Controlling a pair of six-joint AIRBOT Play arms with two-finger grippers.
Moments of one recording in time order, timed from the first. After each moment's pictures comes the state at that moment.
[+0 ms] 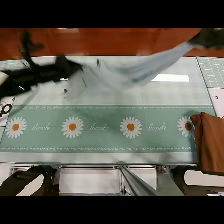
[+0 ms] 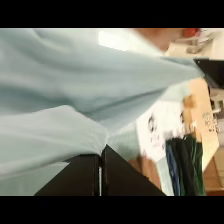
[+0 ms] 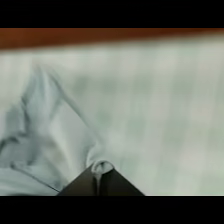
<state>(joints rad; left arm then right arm) -0.10 -1.01 1.05 0.40 -0.84 -1.30 -0.28 -1.47 1.83 -0.86 1.28 1.28</state>
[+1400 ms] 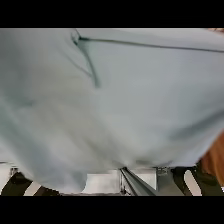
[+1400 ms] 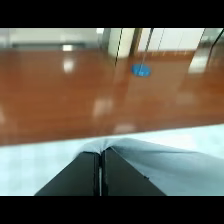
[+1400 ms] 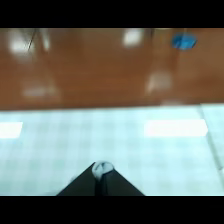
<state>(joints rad) 0.02 -0.77 1.67 1.25 -1.16 -1.52 -0.28 -0.67 1.63 -1.26 1.41 1.51</state>
